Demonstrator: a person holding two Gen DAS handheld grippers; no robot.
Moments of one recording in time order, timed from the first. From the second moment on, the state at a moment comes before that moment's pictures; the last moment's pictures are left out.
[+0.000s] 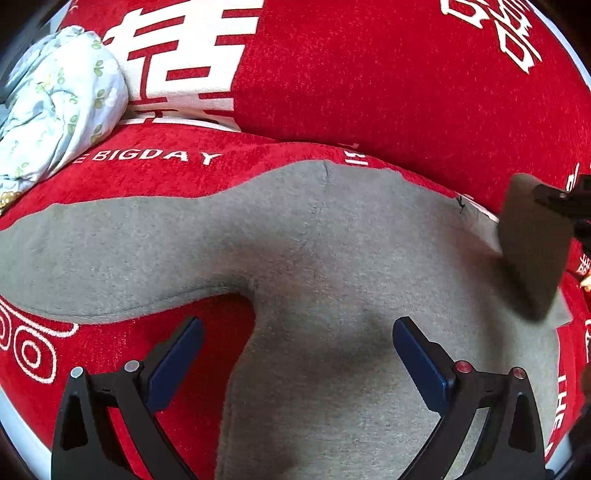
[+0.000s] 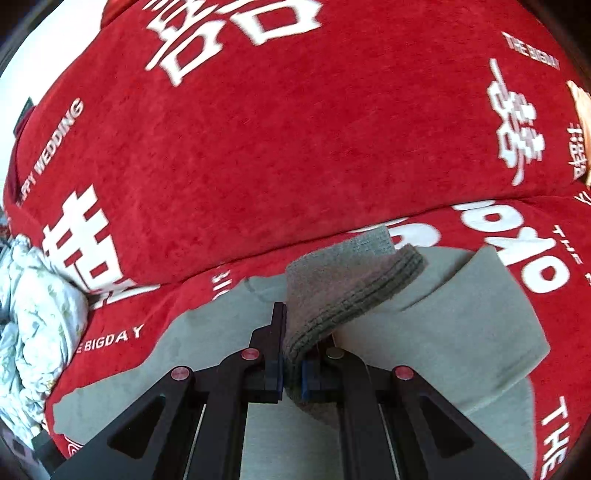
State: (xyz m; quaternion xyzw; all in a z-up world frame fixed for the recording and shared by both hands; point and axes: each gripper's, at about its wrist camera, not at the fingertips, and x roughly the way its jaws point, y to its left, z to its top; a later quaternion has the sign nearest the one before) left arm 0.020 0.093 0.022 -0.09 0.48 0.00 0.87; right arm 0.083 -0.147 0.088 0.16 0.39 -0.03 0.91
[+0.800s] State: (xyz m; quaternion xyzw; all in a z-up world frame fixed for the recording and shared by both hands) left arm 0.026 0.114 0.018 -0.14 0.49 0.00 0.86; right arm 0.114 -0.062 0.023 0.13 0.45 0.02 0.89
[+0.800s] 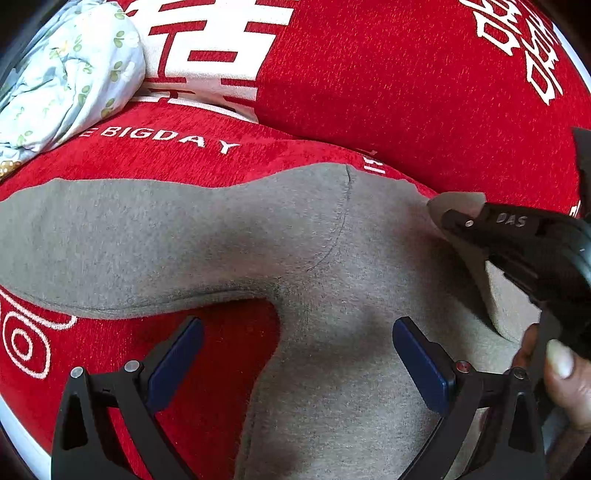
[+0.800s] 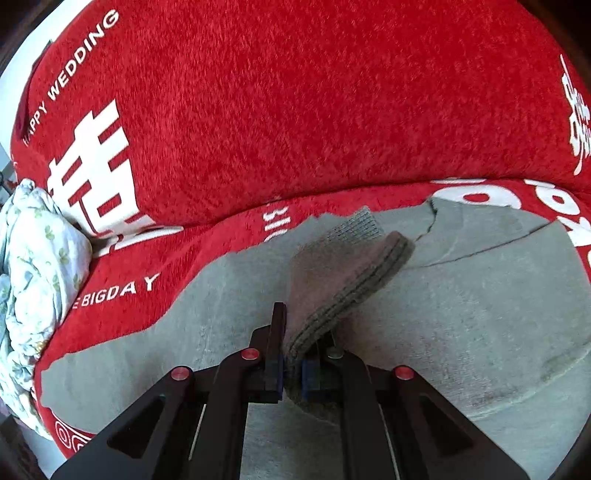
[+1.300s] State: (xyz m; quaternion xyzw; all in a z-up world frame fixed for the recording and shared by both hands) left arm 0.029 0.122 0.013 -0.14 0.49 0.01 0.86; right arm 0.117 -0.047 -0.004 0.10 0.47 0.02 0.88
